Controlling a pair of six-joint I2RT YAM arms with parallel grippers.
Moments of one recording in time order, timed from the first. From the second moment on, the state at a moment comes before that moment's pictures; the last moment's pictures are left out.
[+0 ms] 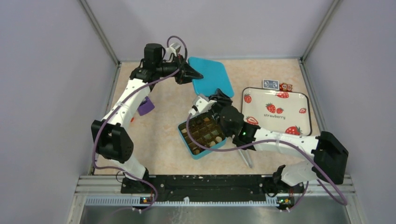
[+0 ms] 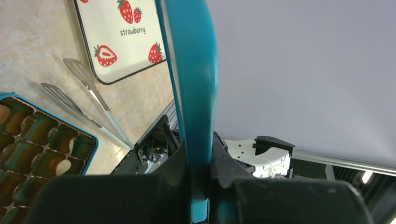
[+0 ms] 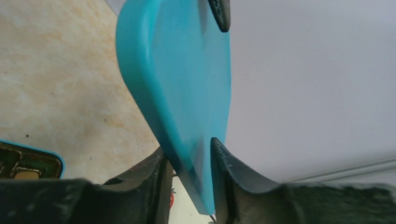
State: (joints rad) left arm -0.27 1.64 1.58 -0.38 0.96 -1.03; right arm 1.07 1.35 0.88 0.46 0.69 -0.89
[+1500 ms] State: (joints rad) left arm -0.19 1.23 1.00 -0.05 1.17 -0.91; right arm 0.27 1.26 0.74 0.46 -0.97 0.83
